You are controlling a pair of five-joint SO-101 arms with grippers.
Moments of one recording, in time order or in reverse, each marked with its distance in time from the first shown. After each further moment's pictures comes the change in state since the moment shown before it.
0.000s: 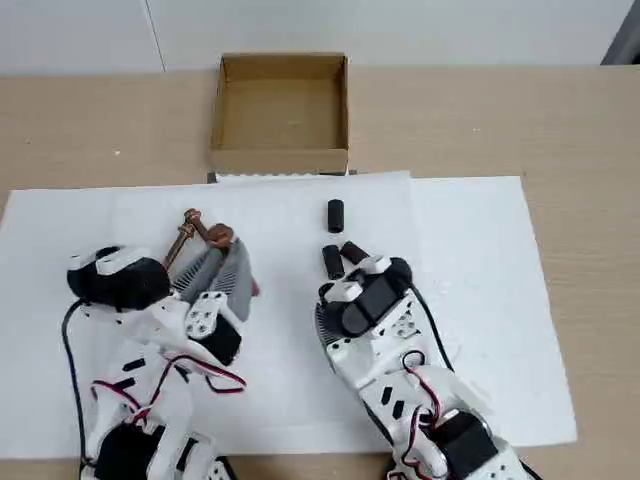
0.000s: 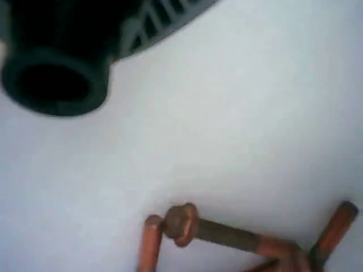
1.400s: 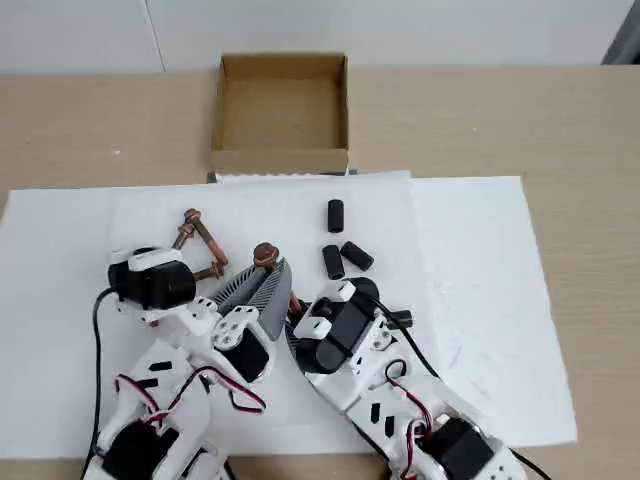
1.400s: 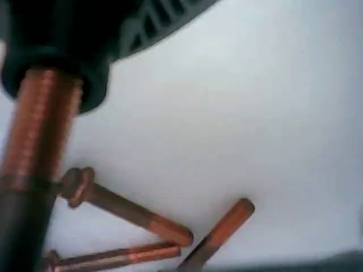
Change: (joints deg) left arm 11.3 -0.1 3.0 -0.6 6.2; right arm -9.7 -0.5 0.1 -3.1 3.7
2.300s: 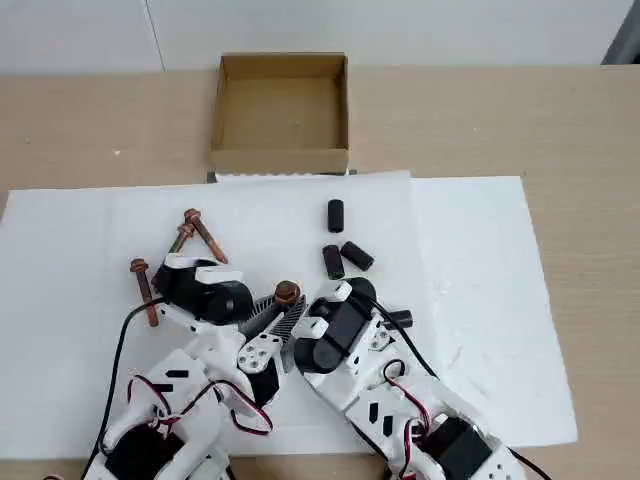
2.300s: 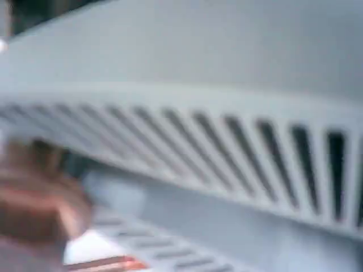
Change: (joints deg) left arm 5.0 -0.4 0.3 11.3 -13.2; right arm -0.1 0.1 0.1 0.0 -0.1
